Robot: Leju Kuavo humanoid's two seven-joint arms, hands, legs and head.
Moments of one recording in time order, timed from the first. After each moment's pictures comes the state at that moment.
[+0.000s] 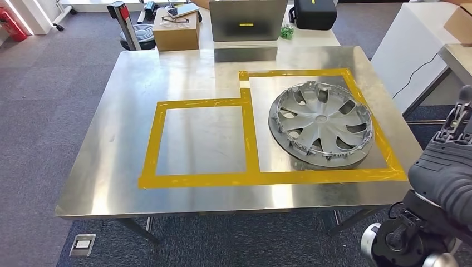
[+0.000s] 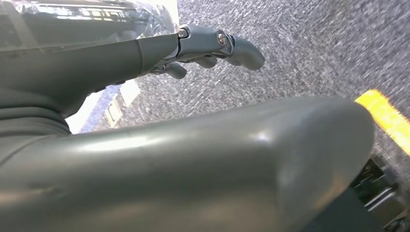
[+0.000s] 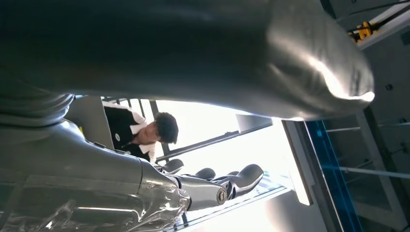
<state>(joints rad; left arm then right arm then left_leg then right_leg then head) -0.11 -0.03 -1.20 -0.22 0.61 0.44 -0.03 -0.08 -0.22 0.30 -2.27 -0.28 -0.70 -0.35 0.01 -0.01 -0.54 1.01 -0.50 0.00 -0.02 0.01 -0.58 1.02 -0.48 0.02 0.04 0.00</state>
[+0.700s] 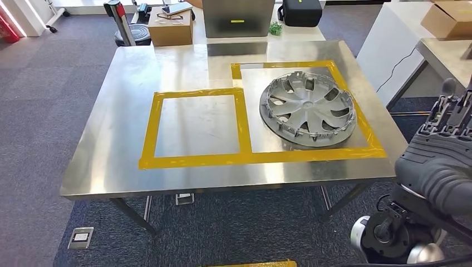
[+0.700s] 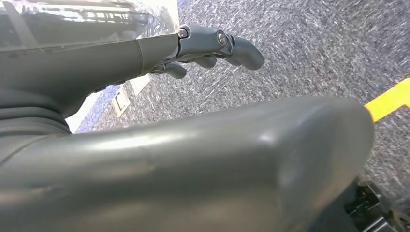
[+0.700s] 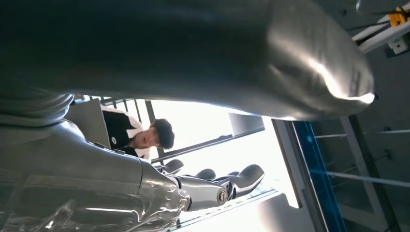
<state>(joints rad) -0.12 -0.03 -1.20 -0.22 0.62 0.44 -0.02 -0.09 -0.21 0.31 -2.27 -0.24 -0.70 -0.33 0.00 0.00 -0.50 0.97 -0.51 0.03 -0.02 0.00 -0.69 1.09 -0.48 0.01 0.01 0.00</state>
